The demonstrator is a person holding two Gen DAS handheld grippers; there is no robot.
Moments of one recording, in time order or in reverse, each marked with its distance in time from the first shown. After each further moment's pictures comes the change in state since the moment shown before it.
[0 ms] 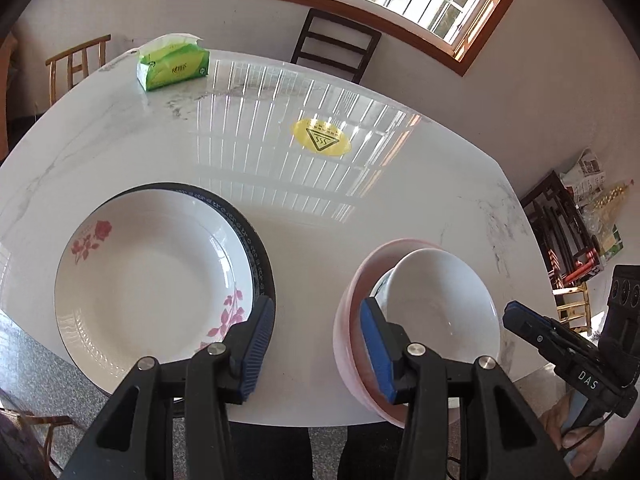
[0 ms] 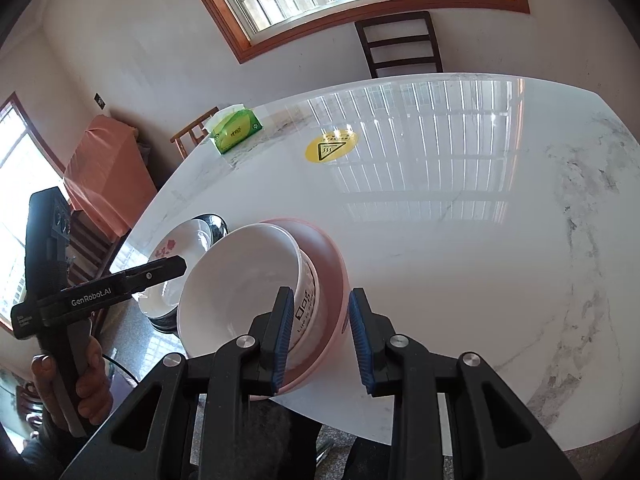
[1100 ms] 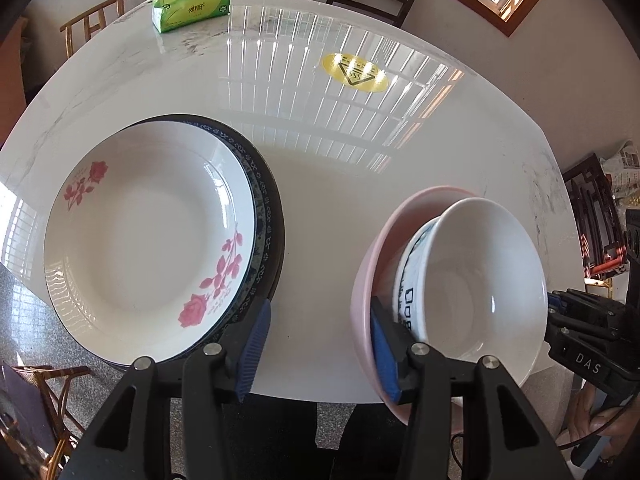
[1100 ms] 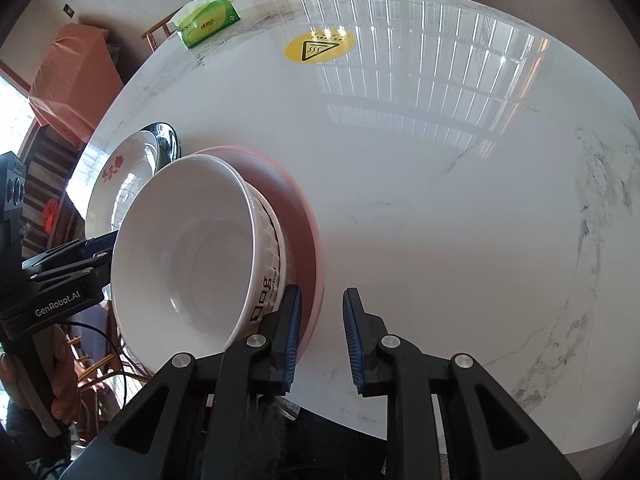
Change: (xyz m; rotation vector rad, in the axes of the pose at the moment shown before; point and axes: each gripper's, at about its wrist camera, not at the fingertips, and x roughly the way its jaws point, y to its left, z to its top) left arm 0.039 -0.011 -0.010 -0.052 0.201 0.145; right arm 0.060 0.001 0.016 -0.115 0.413 -0.119
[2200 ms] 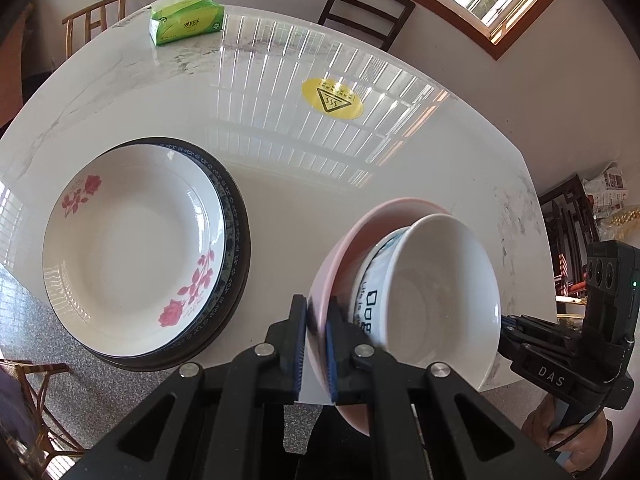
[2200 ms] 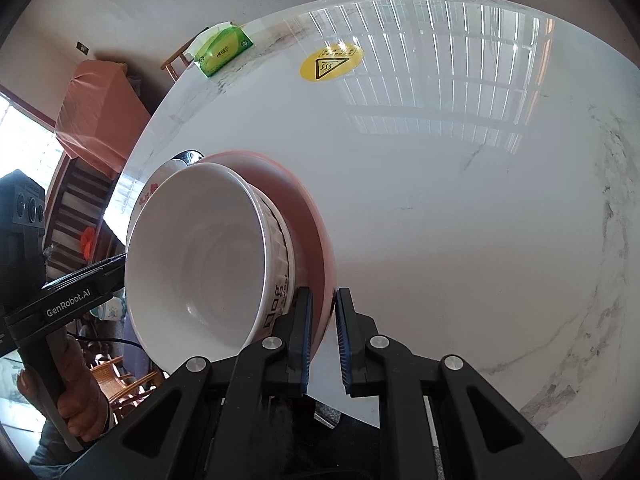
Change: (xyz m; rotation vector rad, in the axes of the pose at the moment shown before) left arm -0.033 -0.001 0.005 -0.055 -0.058 -0.084; right arm -0.010 -0.004 -0.001 0.078 -0.069 0.164
